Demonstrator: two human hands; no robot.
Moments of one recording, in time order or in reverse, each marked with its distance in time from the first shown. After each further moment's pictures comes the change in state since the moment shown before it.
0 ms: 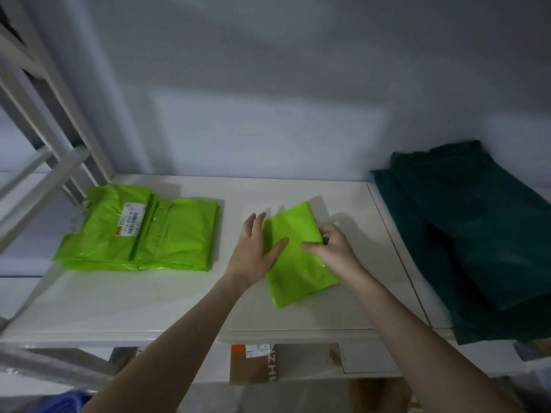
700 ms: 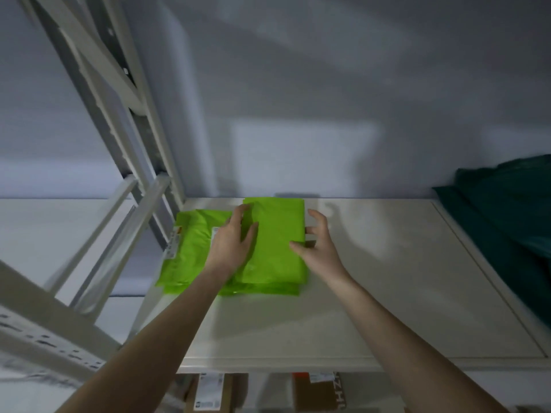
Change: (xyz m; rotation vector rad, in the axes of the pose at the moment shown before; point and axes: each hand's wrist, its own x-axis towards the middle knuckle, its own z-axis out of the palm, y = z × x) left_hand 0.028 -0.107 -0.174 0.105 0.190 0.024; right_hand -0.012 -0.093 0.169 0.166 -0.056 -0.231
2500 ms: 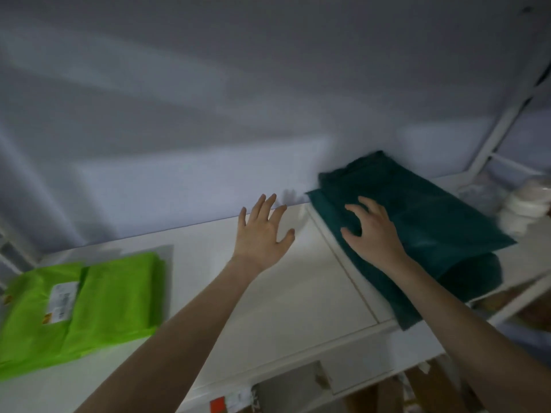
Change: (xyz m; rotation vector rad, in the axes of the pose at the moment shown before) left_hand -0.005 0.268 0.161 0.370 -0.269 0.485; right_hand -0.052 0.022 -0.349 -0.896 0.382 -0.076
